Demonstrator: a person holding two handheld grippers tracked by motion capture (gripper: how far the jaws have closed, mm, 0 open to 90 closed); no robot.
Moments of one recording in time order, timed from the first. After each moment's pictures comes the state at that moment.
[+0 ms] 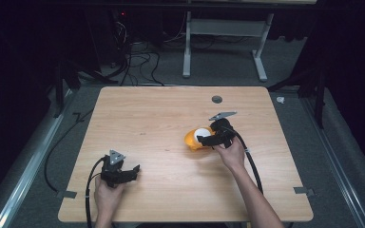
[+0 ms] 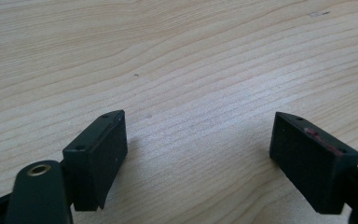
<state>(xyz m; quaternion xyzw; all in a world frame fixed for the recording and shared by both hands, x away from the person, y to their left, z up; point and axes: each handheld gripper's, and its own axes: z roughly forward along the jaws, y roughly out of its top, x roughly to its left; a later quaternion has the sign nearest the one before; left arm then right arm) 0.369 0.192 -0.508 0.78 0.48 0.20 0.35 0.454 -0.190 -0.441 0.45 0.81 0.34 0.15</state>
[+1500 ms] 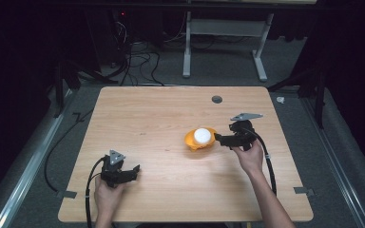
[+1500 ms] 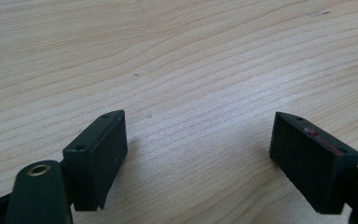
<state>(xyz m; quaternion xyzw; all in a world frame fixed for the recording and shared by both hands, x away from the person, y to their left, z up) 0.369 0.192 -0.508 0.78 0.48 0.20 0.35 0.426 -0.243 -0.420 0.47 0.78 0.37 0.18</state>
